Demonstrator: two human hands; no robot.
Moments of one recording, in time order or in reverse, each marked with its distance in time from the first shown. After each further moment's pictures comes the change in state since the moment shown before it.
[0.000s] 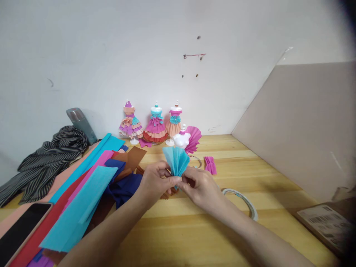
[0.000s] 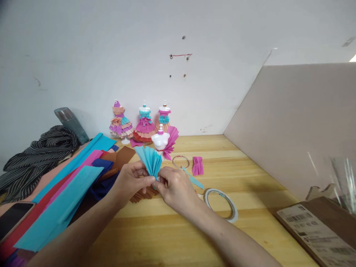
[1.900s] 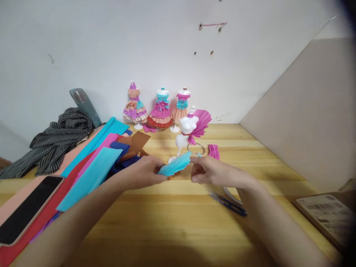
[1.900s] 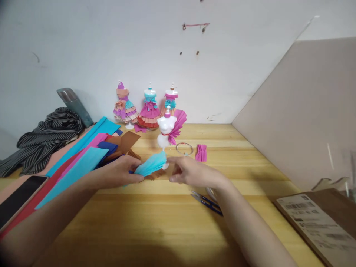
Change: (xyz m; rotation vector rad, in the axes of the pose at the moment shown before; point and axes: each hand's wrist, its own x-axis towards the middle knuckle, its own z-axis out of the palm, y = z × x) left_hand -0.023 0.022 -0.041 0.756 -0.360 -0.095; right_hand 0.000 0.037 -0.028 0.384 -0.700 0.261
